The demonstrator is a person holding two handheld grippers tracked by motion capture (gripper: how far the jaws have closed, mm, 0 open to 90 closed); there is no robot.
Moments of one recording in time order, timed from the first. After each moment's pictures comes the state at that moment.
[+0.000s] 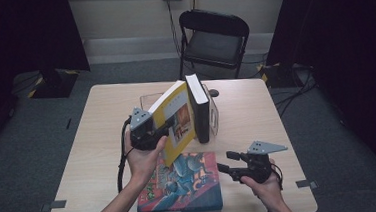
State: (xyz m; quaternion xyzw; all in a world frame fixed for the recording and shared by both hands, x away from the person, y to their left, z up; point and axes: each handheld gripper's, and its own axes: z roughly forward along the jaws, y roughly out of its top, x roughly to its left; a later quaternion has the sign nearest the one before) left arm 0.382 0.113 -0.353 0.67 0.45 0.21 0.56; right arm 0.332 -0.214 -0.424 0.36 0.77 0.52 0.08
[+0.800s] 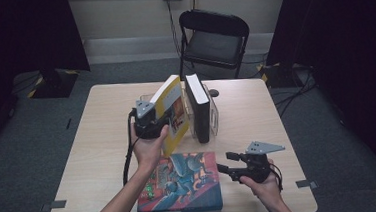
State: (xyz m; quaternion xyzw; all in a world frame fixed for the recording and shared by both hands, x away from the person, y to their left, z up) left arm 0.418 0.100 -0.363 0.65 0.49 0.25 0.53; right arm 0.336 -0.213 -0.432 0.36 0.78 0.51 0.08
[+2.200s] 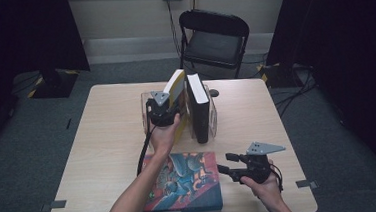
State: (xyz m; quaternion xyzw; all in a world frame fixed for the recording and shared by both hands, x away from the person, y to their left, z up) left arm 0.473 0.068 -0.388 0.64 0.52 0.29 0.49; right arm 0.336 -0.215 -0.436 0.35 0.78 0.52 0.07
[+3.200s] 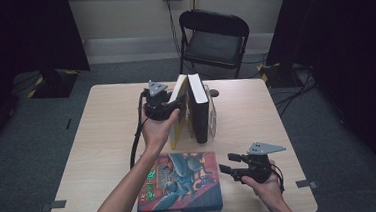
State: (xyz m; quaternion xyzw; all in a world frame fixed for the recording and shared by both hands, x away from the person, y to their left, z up) left arm 0.457 0.084 -0.335 0.68 0.47 0.22 0.52; right arm 0.339 -0.220 -0.443 0.36 0.78 0.50 0.08
